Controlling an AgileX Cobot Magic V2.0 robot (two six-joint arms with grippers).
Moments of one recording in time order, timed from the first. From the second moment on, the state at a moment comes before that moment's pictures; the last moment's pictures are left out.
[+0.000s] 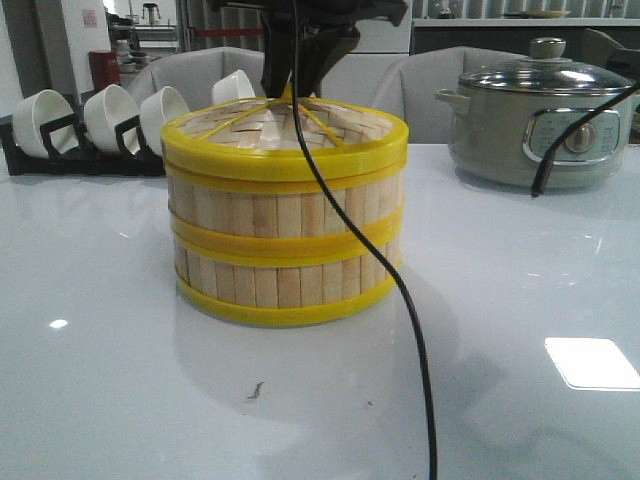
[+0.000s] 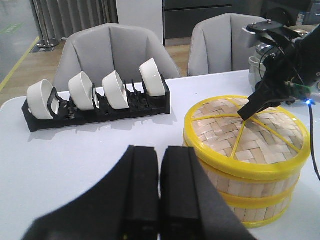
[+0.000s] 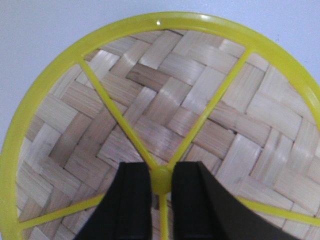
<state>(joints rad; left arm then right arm) -0.44 0.52 -0.72 0.30 0.49 -0.30 0.56 2.10 -2.10 0.04 0.99 0.14</state>
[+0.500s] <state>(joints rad) -0.44 0.52 -0.72 0.30 0.49 -0.30 0.56 2.11 -2.10 0.04 0.98 0.14</state>
